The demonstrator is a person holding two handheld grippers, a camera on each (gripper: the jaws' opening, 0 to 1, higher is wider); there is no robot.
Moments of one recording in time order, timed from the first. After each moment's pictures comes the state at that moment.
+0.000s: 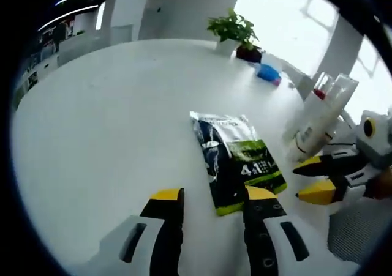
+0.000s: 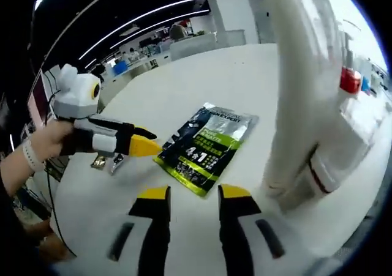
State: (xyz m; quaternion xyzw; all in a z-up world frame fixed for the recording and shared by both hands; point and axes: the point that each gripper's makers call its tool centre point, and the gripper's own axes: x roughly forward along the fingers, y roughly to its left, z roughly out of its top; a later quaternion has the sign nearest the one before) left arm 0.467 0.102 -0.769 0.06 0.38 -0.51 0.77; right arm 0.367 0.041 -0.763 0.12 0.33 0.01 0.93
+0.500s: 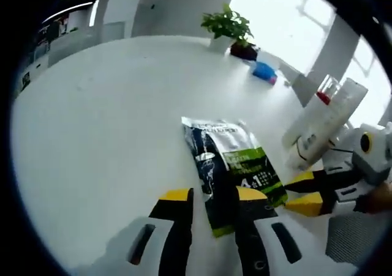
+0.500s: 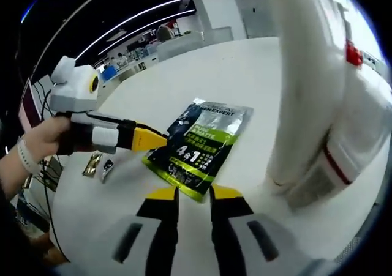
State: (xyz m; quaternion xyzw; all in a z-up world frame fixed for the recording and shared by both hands) left arm 0.467 0.084 -0.772 0.07 0.39 -0.54 0.74; right arm 0.378 0.041 -0.776 0.14 0.34 -0.02 0.93
